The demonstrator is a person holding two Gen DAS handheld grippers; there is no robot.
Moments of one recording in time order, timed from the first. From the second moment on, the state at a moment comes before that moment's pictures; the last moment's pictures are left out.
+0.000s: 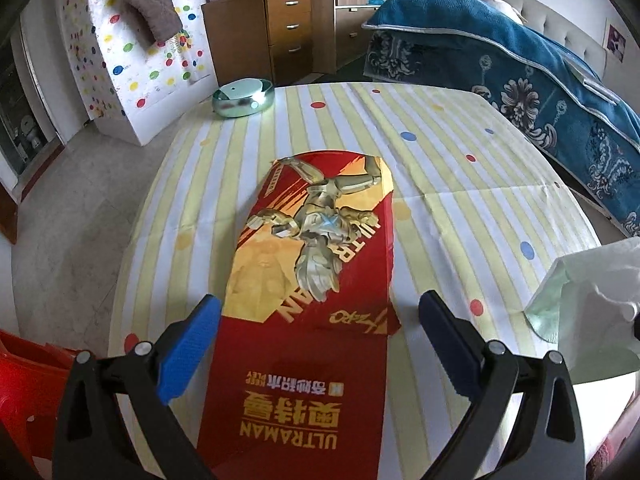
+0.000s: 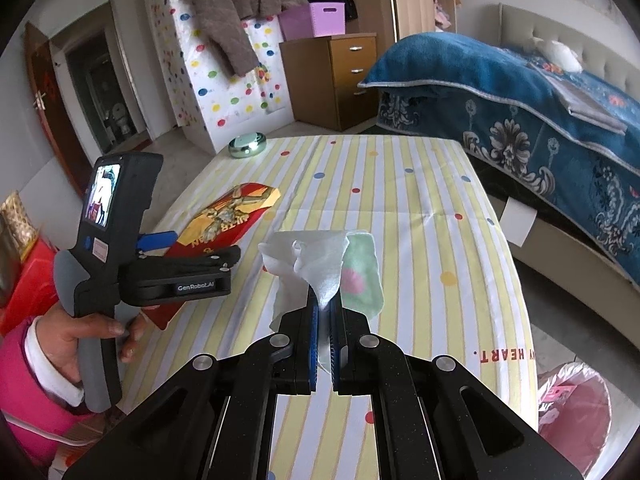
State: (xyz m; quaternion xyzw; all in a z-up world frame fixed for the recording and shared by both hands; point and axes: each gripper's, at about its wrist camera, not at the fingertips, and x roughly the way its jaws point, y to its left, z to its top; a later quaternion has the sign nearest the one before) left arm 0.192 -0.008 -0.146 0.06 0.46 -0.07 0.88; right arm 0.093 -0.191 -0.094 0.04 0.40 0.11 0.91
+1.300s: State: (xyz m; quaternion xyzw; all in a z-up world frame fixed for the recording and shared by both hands) left arm 0.076 -0.085 -0.038 0.02 0.35 -0.22 0.91; right arm 0.005 -0.265 -0.061 0.08 0.34 0.03 0.94
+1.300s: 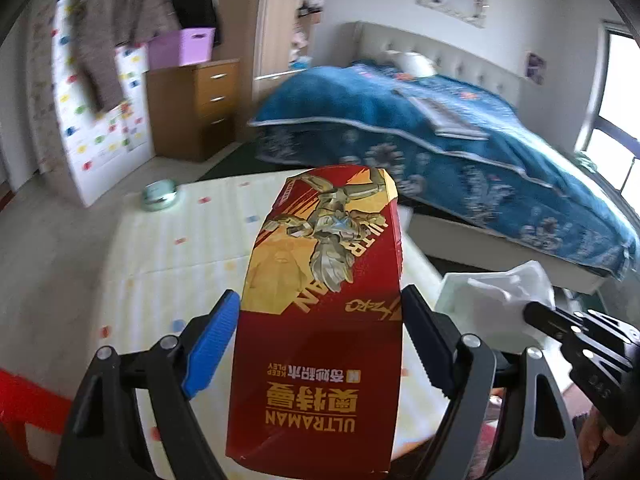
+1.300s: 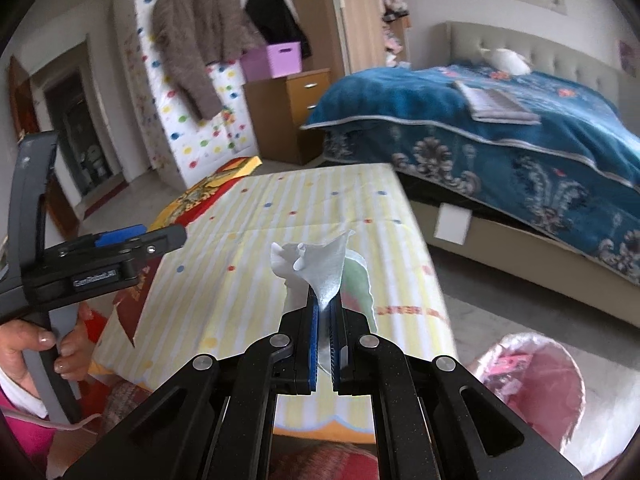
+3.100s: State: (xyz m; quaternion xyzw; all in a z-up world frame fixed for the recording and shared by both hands) left arm 0.019 -0.319 -0.076 0.09 0.36 -0.38 0.85; right arm -0.156 -0.445 -0.112 0.18 0.36 -0.20 0.89
